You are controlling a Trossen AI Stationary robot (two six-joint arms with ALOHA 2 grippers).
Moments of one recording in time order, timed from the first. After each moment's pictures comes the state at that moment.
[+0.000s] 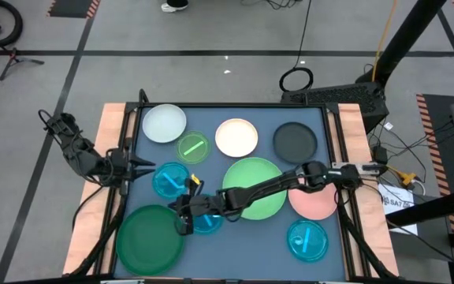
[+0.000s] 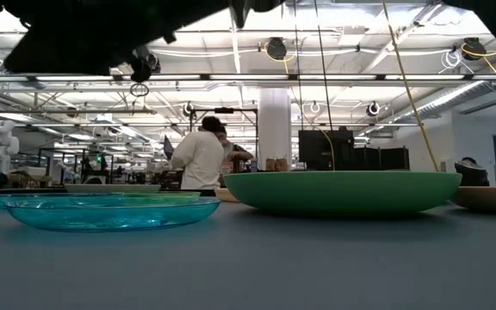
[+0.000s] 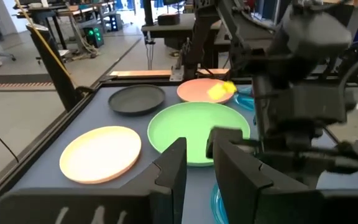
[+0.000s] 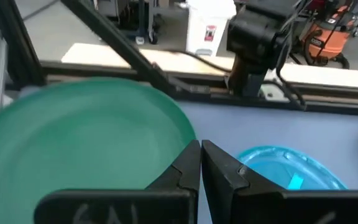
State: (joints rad) left arm -0.75 0.32 0.57 -0.52 -0.76 -0.16; right arm 0.25 2.38 1.91 0.09 0.28 0.04
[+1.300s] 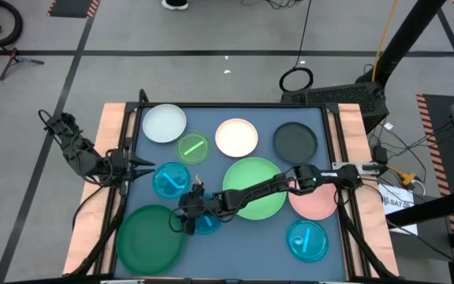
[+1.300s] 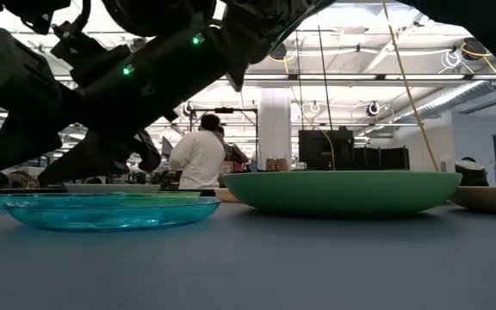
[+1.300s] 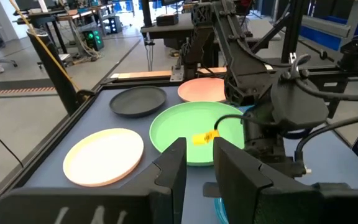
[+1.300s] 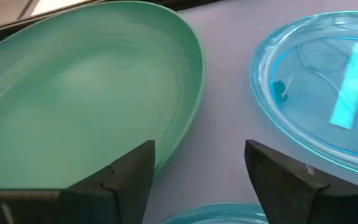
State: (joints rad) left arm -0.75 0.32 0.57 -0.52 -0.76 -0.12; right arm 0.24 2.49 1.91 0.02 0.19 0.41
